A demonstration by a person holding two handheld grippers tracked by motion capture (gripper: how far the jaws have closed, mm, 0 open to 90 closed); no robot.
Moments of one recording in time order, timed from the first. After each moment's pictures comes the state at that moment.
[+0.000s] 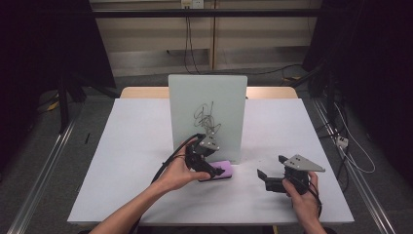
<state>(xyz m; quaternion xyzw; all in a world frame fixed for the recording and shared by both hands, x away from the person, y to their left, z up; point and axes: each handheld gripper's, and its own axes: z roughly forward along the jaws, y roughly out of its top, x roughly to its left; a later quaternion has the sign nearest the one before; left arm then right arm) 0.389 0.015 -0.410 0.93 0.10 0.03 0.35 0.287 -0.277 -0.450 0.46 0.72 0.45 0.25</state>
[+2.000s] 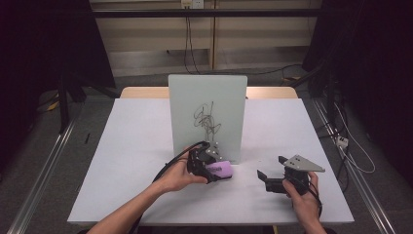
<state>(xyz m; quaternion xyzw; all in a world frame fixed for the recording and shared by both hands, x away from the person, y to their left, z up) 0.389 0.009 -0.434 0.95 0.07 0.01 0.29 0.286 -0.278 -0.450 0.46 0.72 0.45 0.25</state>
